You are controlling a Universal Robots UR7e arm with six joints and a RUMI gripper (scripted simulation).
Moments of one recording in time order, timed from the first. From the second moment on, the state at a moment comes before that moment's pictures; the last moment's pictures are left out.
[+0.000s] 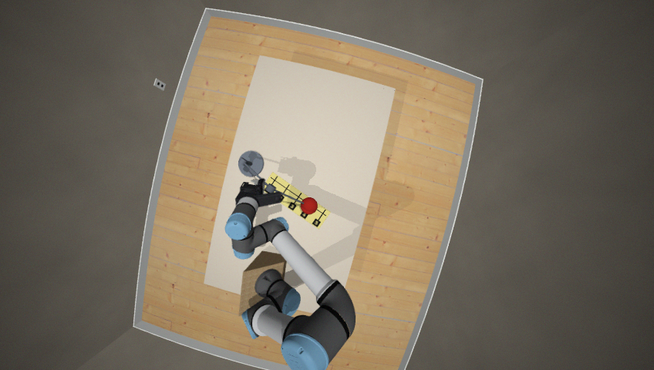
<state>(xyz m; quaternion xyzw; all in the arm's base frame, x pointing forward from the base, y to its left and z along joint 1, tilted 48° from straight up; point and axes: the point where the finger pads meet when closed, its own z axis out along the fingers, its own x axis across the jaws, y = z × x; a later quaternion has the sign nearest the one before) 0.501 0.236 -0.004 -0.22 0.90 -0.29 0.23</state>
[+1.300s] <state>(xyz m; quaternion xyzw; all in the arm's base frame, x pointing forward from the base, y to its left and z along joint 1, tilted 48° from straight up) 0.501 0.249 -0.002 -0.22 0.90 -0.29 0.24</state>
